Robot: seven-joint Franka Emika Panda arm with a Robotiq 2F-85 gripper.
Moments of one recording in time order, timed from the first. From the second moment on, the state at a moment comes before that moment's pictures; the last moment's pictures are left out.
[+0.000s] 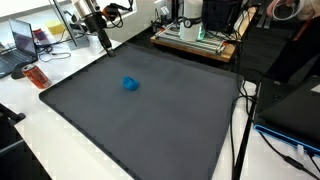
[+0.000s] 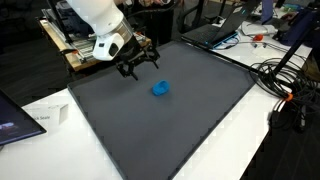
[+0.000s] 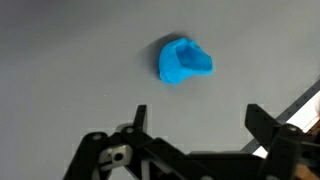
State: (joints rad) arm -0.23 0.37 -0.14 -1.99 0.63 2.21 -0.34
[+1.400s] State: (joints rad) arm -0.03 0.71 -0.11 -1.35 0.07 1.84 0.21
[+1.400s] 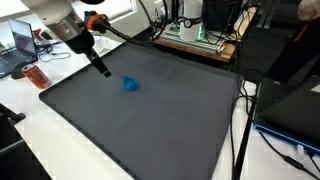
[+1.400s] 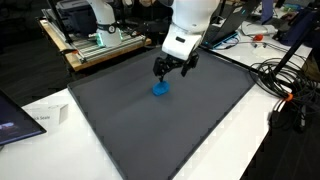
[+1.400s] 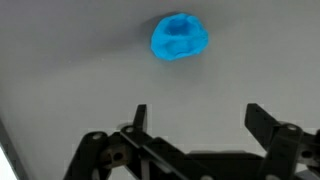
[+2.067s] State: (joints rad) arm 0.06 0.81 -0.11 -1.21 -0.07 1.69 0.29
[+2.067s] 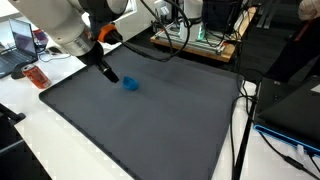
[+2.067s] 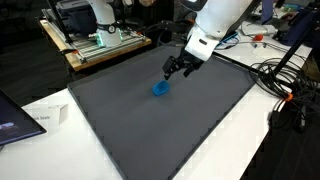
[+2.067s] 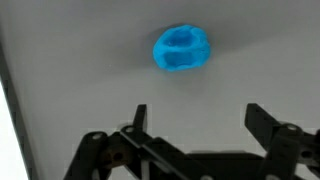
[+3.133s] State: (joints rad) arm 0.22 0.85 -0.12 -1.20 -0.26 1.67 0.50
